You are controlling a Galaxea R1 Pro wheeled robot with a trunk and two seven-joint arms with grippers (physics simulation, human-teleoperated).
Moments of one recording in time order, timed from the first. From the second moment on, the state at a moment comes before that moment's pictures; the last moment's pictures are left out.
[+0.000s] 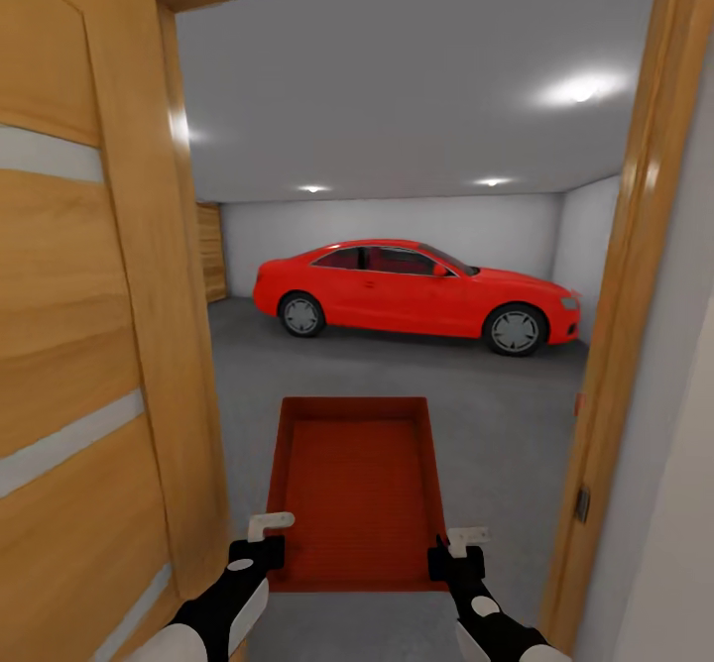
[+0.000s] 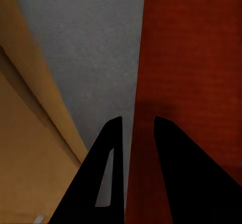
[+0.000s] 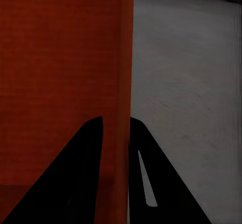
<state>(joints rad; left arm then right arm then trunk) -0.57 -0.10 -0.12 -0.32 0.14 0.01 0.25 -0.57 0.09 0.09 -0.15 0.02 -0.37 -0.14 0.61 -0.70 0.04</state>
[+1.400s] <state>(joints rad) -0.57 -0.10 -0.13 -0.32 0.14 0.01 0.25 -0.57 0.09 0.09 -0.15 0.02 -0.38 -0.14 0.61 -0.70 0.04</state>
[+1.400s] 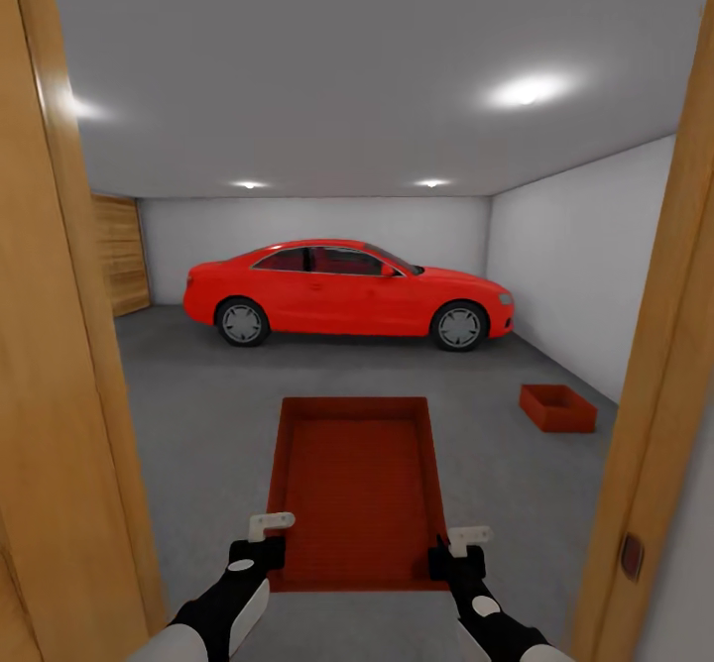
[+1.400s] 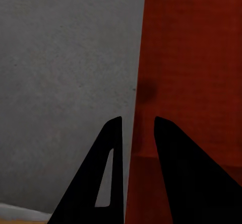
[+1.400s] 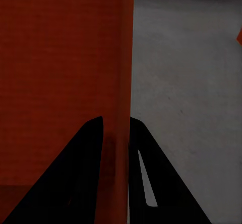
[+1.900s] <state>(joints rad) -0.57 -0.10 -0.13 -0.32 0.15 0.01 0.25 -0.57 0.09 0.09 -0.15 0.03 -0.38 -0.14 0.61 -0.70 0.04</state>
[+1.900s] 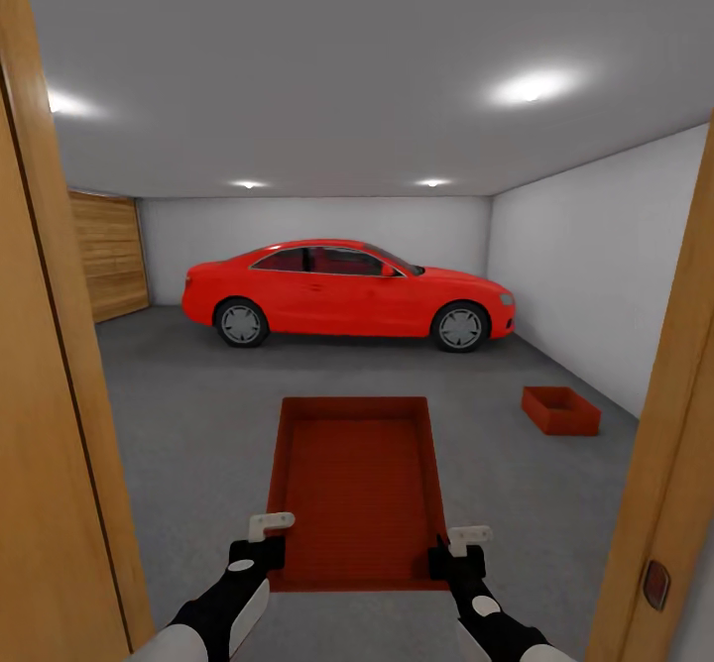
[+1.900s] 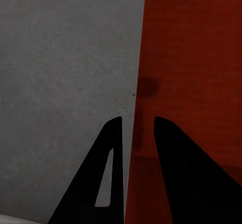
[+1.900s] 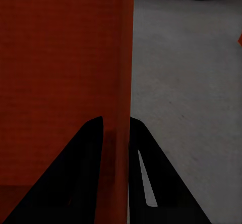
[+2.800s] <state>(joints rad) -0.57 -0.10 -0.13 -0.32 0.15 0.01 0.26 -0.57 0.09 0.09 -0.15 0.03 -0.38 -0.14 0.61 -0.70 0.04</state>
